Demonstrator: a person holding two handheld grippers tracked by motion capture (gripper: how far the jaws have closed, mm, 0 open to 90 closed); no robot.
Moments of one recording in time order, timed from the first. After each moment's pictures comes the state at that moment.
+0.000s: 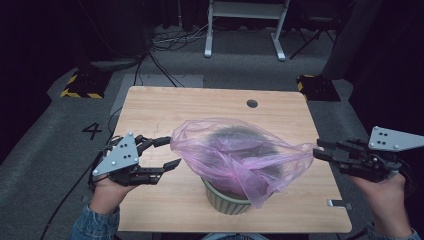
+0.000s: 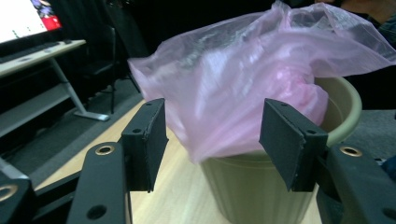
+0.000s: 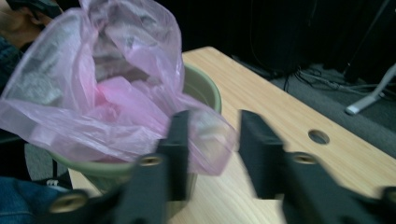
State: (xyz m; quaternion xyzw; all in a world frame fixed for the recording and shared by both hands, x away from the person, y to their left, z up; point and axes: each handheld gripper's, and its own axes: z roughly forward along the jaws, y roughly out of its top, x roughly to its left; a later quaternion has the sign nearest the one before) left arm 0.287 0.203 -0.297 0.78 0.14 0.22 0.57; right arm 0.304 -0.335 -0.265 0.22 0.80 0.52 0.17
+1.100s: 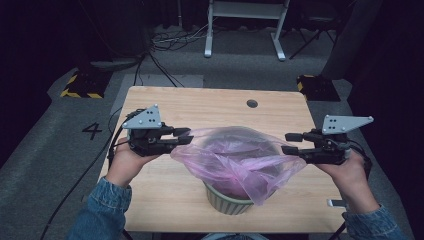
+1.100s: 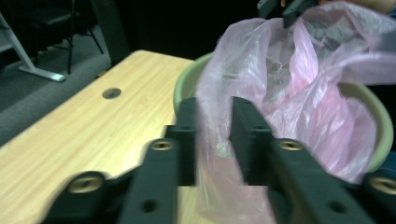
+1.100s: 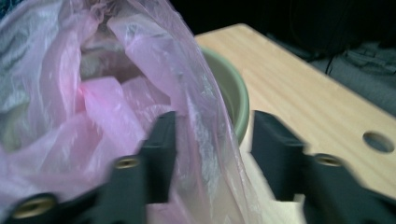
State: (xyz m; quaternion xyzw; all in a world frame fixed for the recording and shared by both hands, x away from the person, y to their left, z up) left arm 0.354 0.175 -0.299 0.82 0.17 0.10 0.53; right arm 0.359 -0.286 -0.293 0.20 0.84 0.49 0.10
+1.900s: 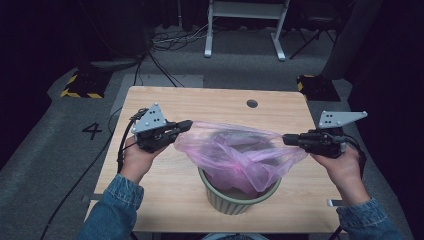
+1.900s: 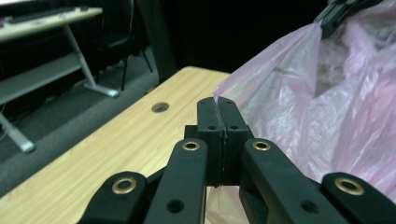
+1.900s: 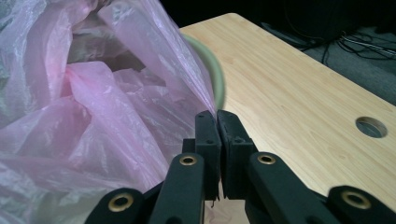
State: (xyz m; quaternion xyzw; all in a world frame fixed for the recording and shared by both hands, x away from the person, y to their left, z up) left arm 0.373 0.165 -0.316 0.79 0.21 0.20 0.54; right arm 0.381 -0.291 -0.303 0.23 0.84 0.48 0.10
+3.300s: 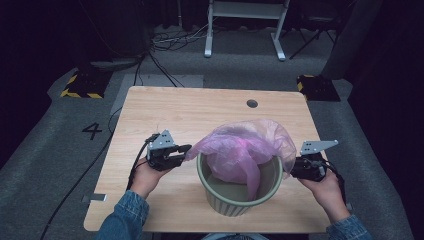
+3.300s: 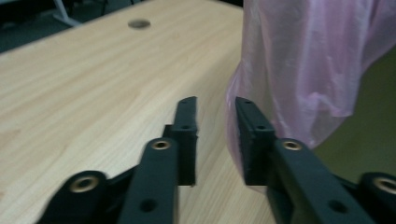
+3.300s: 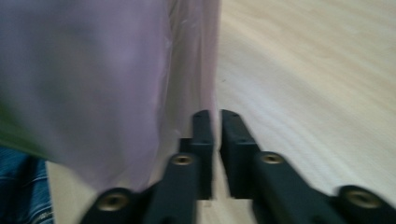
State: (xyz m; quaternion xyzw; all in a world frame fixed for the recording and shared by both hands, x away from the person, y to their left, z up) left arm 0.376 0.169 -0.413 0.80 0.27 0.13 0.51; right arm 0.372 -0.297 -0.409 0.27 0.85 0.44 0.05
